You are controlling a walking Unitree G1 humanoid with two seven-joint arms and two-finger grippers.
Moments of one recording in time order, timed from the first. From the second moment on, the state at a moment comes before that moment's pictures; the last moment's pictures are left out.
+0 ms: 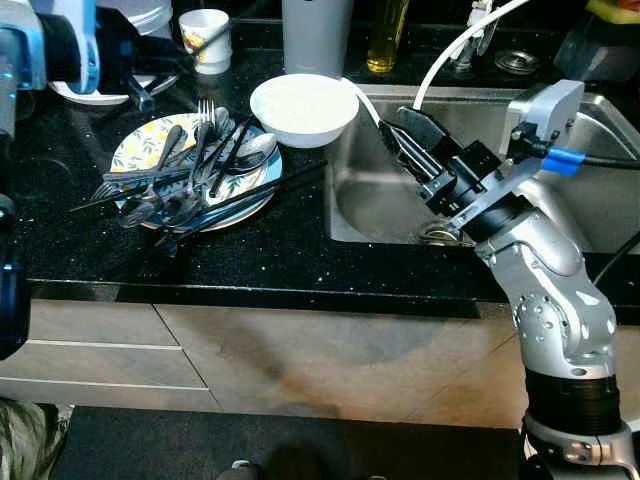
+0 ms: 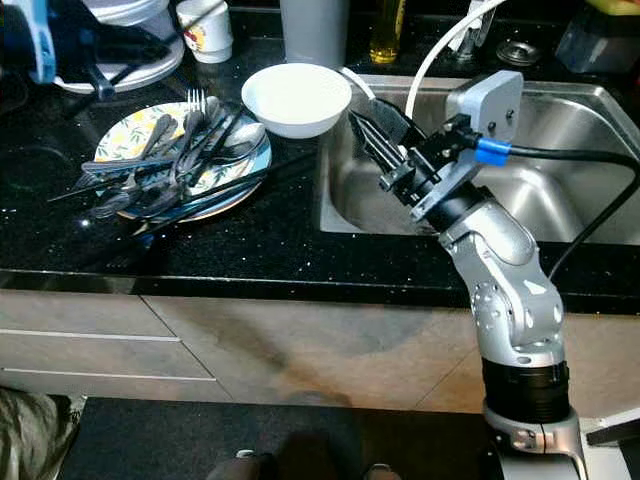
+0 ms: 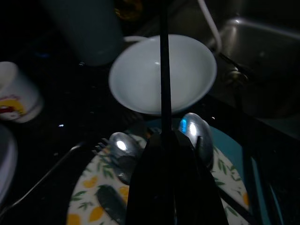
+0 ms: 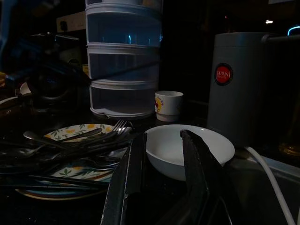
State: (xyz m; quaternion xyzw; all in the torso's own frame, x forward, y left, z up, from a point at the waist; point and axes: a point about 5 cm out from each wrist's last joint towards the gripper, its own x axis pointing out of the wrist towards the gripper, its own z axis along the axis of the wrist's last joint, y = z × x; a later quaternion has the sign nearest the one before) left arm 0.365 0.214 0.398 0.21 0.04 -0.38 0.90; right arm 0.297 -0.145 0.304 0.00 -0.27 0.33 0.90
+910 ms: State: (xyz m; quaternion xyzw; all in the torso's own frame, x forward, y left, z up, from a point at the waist) left arm 0.395 0.015 0.345 0.07 -0.03 -0.49 0.87; right arm 0.308 -0.213 0.322 -0.06 -0.30 0.08 0.95
